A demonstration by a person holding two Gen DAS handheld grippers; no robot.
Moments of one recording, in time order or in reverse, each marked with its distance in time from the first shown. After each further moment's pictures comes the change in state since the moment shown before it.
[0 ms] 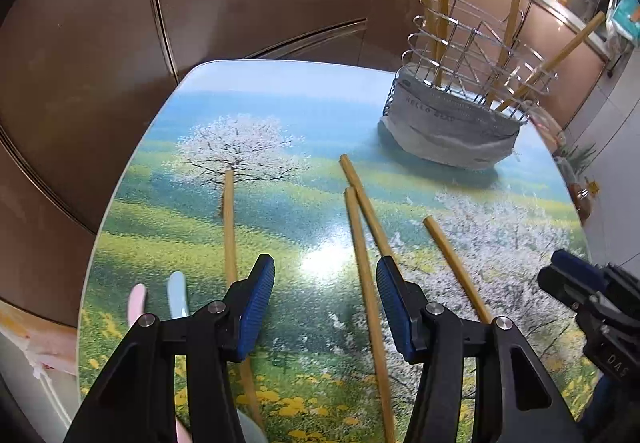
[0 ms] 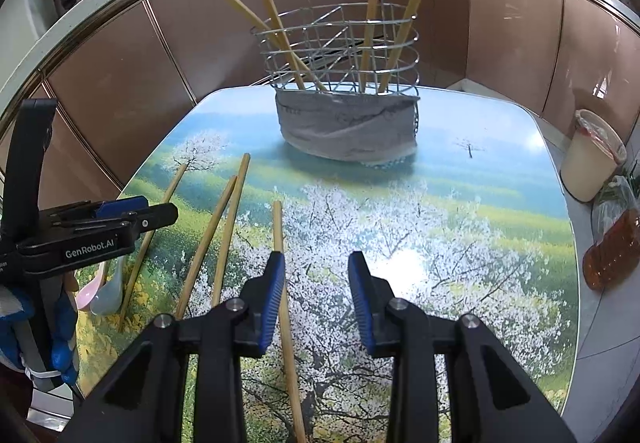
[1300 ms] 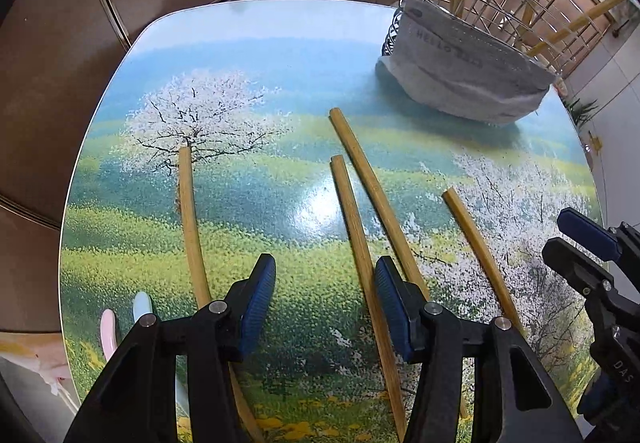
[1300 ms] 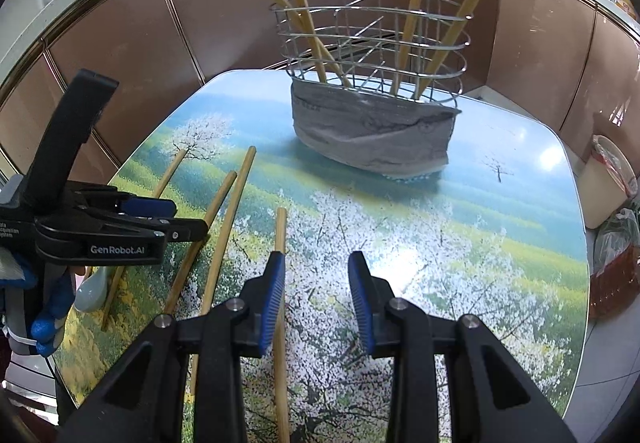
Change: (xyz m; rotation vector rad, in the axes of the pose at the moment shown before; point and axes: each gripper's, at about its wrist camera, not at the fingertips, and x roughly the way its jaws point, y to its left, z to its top) left arm 0.059 -0.005 0.017 0.079 0.239 -0.021; right arm 0.029 0.014 0.027 -0.115 0.057 0.024
